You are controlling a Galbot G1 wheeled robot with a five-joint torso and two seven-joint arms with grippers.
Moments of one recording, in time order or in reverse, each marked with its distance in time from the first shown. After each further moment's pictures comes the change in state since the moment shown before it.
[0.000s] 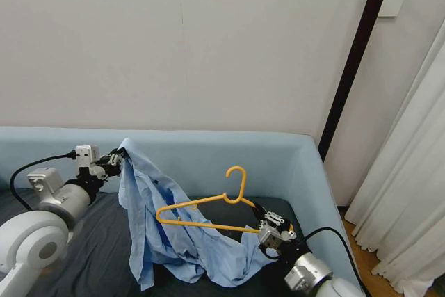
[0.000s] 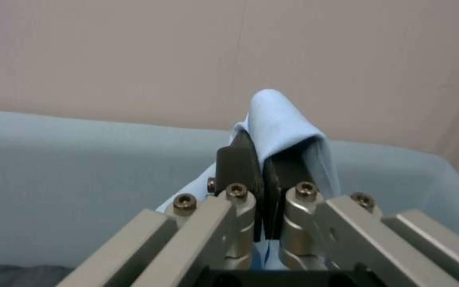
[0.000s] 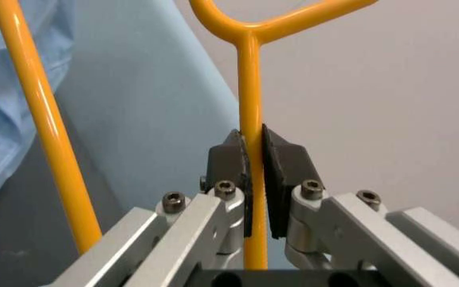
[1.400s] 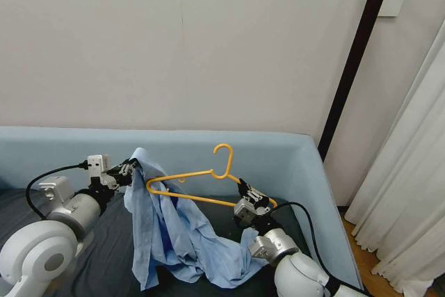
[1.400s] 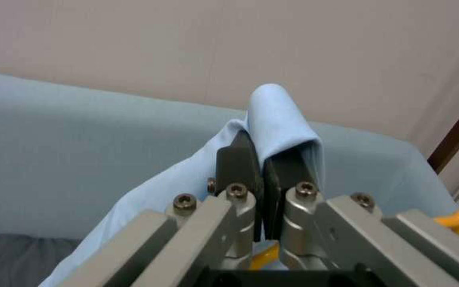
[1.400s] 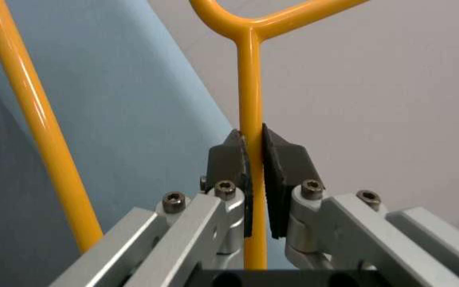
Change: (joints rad) left arm 0.013 -0.044 0.031 -0.029 -0.045 0.036 -0.025; right arm 0.239 0.126 -0.152 -0.087 0.044 -0.222 0.062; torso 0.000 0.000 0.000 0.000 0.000
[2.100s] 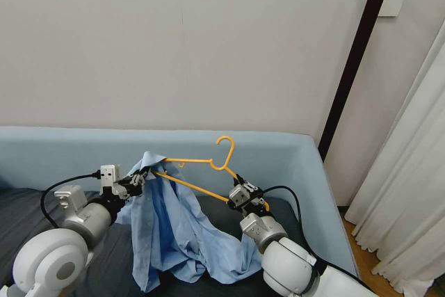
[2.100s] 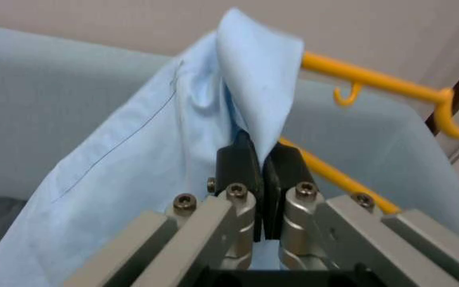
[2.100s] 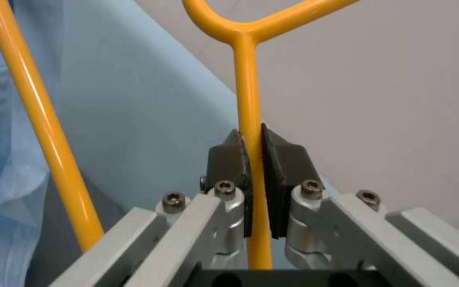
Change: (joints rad) left arm 0.027 -0.028 0.101 0.025 0.058 0.004 -0.001; right arm 0.164 0.052 -0.083 0.039 0.402 -0.122 0.124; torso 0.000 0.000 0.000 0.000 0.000
